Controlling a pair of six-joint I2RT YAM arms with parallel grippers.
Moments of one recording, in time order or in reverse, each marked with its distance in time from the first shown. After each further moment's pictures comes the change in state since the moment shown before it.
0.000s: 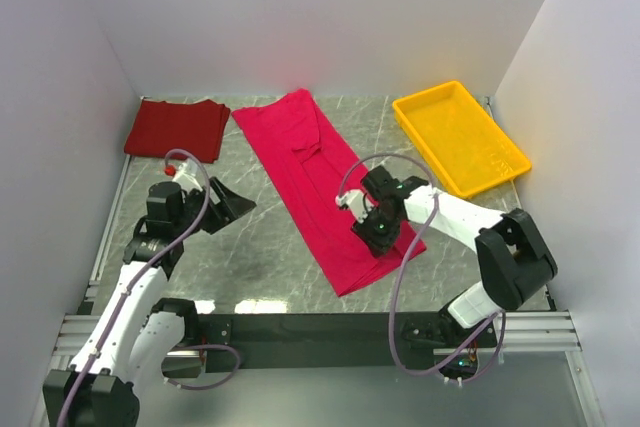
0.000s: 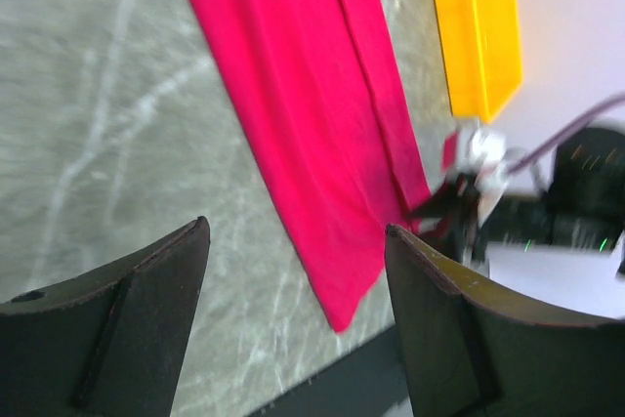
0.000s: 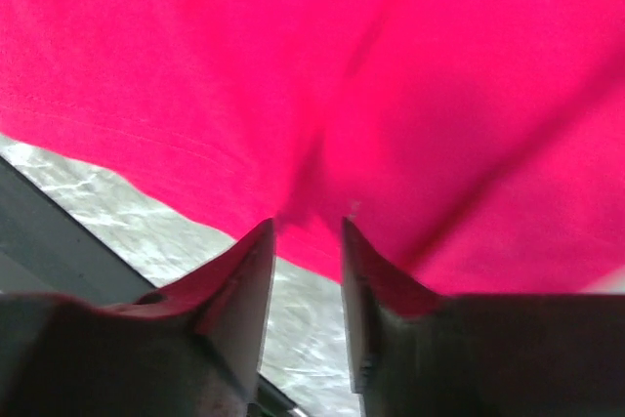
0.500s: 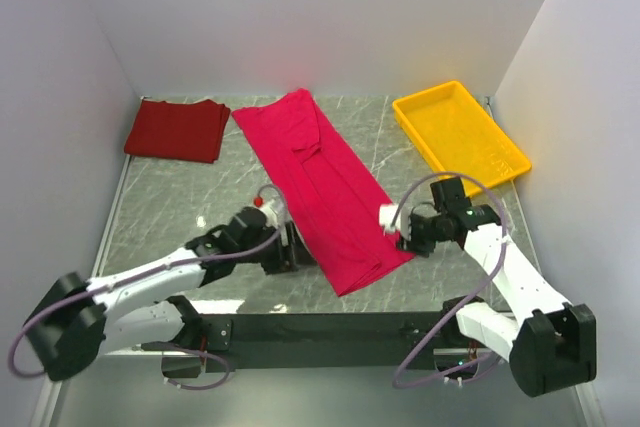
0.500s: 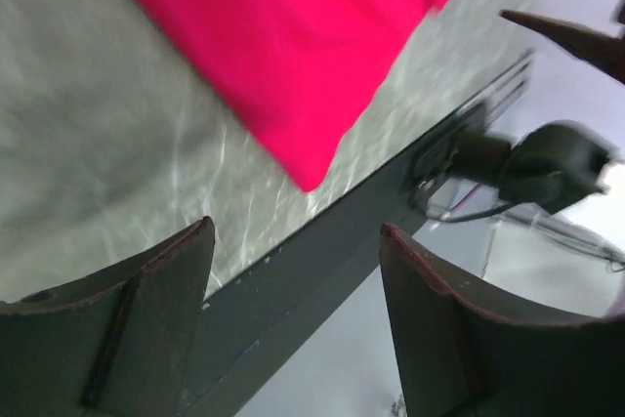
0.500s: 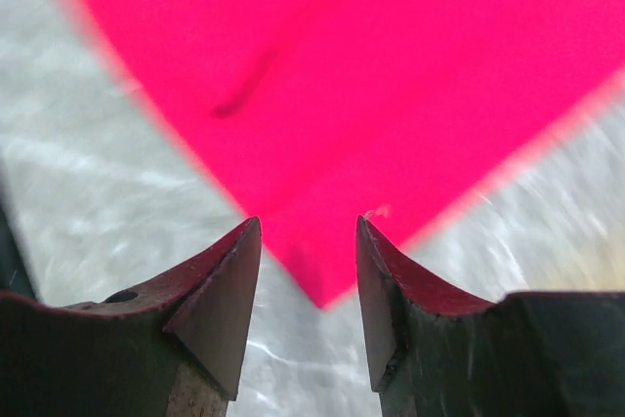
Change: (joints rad) left arm -0.681 0.283 -0.072 0.195 -0.140 -0.240; right arm -0.392 -0.478 -0.217 -0.006 -0.318 -0.784
